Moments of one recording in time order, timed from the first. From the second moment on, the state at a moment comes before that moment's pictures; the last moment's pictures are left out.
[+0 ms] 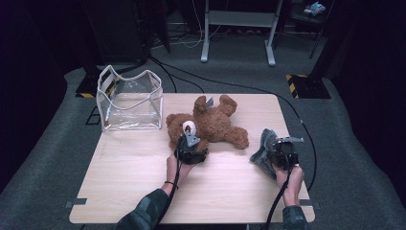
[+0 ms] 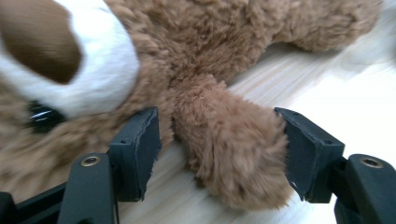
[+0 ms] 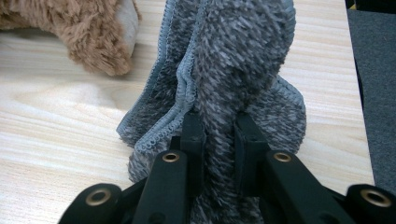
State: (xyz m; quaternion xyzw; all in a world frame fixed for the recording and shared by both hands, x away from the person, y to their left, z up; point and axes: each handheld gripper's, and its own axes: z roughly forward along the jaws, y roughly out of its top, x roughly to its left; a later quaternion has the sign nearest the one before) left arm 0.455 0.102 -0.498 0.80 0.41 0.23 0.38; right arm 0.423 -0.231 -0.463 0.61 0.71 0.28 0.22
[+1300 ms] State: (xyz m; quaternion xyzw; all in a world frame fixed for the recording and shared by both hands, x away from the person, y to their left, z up) left arm 0.419 0.124 -0.469 0.78 0.34 0.26 0.46; right arm 0.422 -0.230 -0.454 0.61 0.71 0.28 0.23
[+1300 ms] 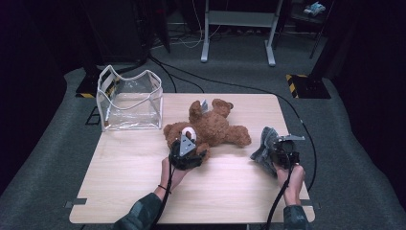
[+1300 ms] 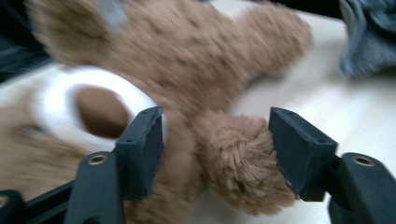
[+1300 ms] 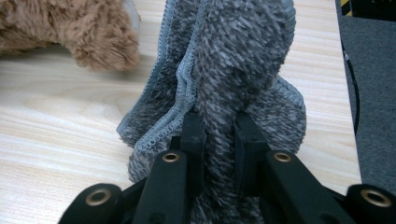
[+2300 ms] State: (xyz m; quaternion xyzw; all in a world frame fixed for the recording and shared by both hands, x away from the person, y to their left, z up) left arm 0.473 0.155 -0.475 0.79 0.36 0.23 0.44; right arm 0.429 -0.222 -0.428 0.59 0.71 0.29 0.25
